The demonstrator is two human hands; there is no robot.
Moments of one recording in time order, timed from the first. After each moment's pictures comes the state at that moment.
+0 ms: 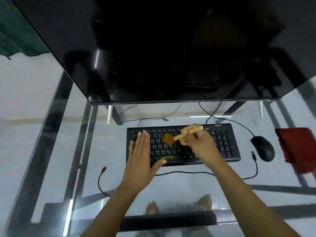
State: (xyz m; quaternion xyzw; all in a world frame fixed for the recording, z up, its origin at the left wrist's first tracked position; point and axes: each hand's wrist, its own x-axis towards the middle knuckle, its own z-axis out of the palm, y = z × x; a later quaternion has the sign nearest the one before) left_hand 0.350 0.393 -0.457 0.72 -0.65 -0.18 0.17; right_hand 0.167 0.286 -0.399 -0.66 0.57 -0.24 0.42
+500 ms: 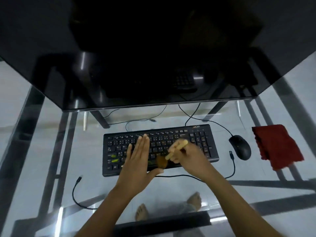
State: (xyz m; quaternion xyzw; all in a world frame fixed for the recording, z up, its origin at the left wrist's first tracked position) left_hand 0.303 0.368 -0.452 0.67 -0.70 -0.21 0.12; right_hand 0.118 0.296 -0.389 -0.66 0.54 -0.15 0.50
